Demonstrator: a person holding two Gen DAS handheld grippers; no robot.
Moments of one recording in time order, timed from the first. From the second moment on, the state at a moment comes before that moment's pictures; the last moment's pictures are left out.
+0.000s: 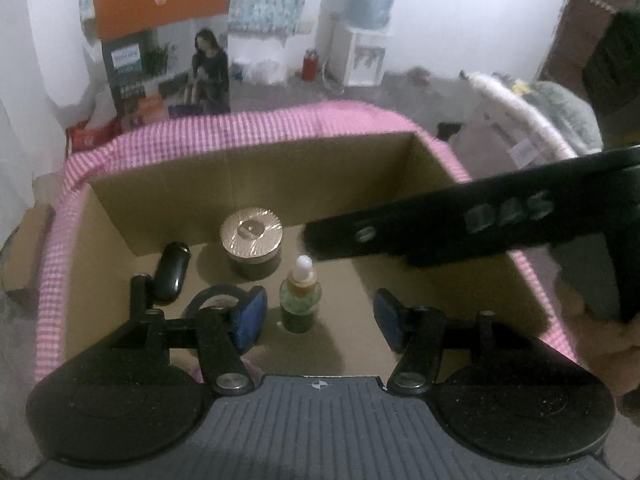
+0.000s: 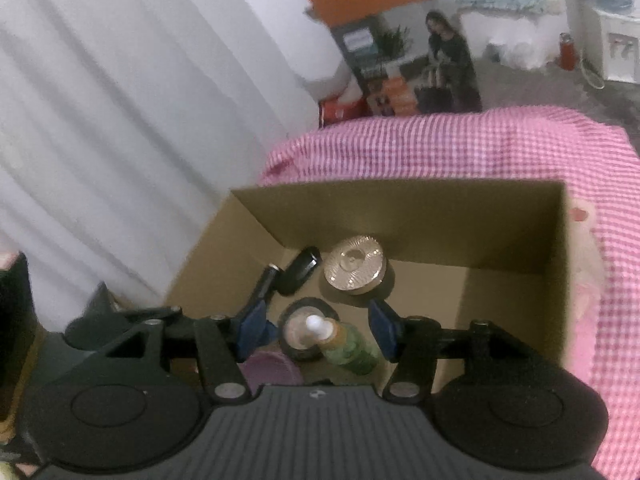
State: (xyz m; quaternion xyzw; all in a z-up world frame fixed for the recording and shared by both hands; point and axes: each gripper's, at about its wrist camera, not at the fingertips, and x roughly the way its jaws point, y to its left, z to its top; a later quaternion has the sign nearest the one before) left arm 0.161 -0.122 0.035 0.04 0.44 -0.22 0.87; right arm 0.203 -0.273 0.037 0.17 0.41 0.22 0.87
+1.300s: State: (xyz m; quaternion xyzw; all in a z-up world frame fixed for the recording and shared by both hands) left arm 0.046 -0.058 -0.045 0.10 0.39 -0.21 0.89; right arm 0.099 -0.204 -0.047 0.26 0.45 0.23 0.82
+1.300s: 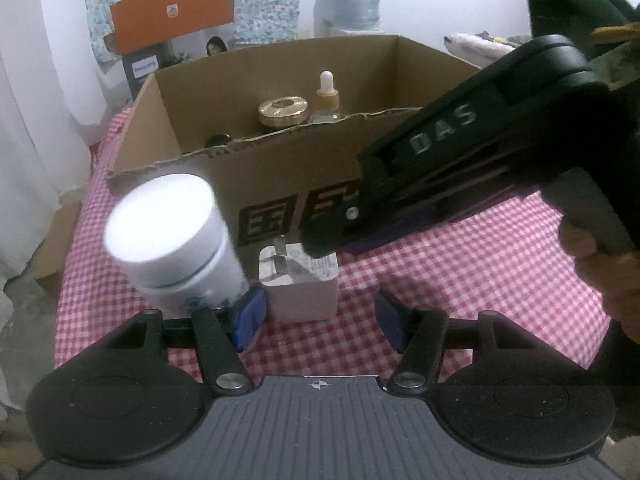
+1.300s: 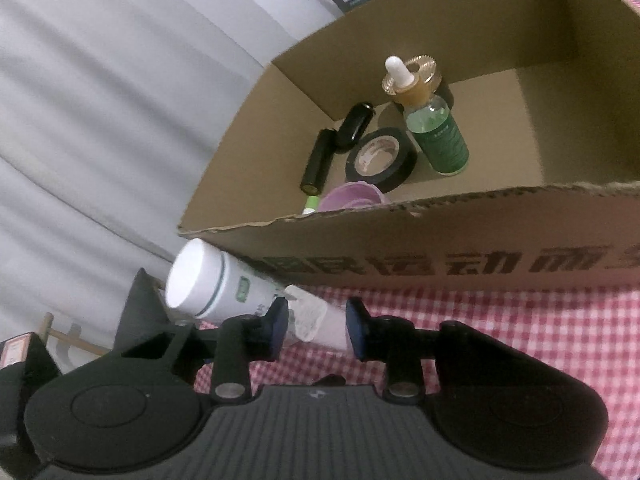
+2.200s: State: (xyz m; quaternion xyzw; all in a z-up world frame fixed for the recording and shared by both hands) left arm 0.026 -0.095 -0.045 0.14 0.37 -0.27 0.88; right arm 0.080 -0.236 -0.051 0.26 0.45 0.20 0.83
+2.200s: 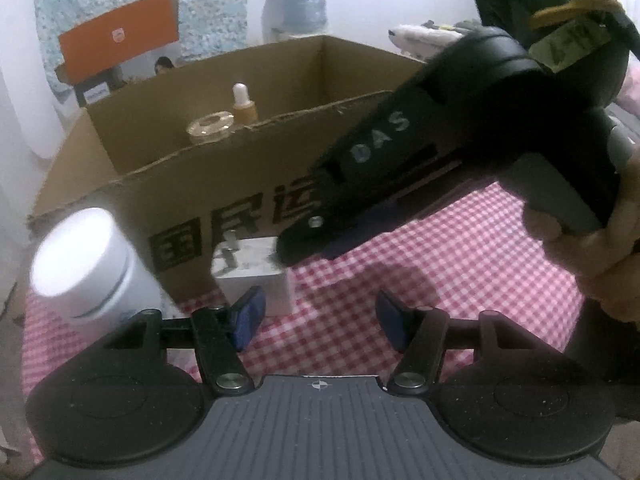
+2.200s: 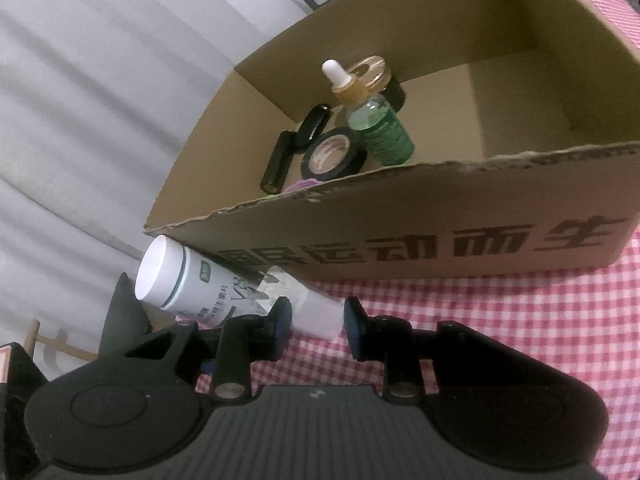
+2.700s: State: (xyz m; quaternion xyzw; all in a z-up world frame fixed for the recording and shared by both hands) left arm 0.035 -0.103 -0.043 0.18 0.36 -0.21 0.89; right arm 0.088 -0.233 -0.048 0.28 0.45 0.22 0.82
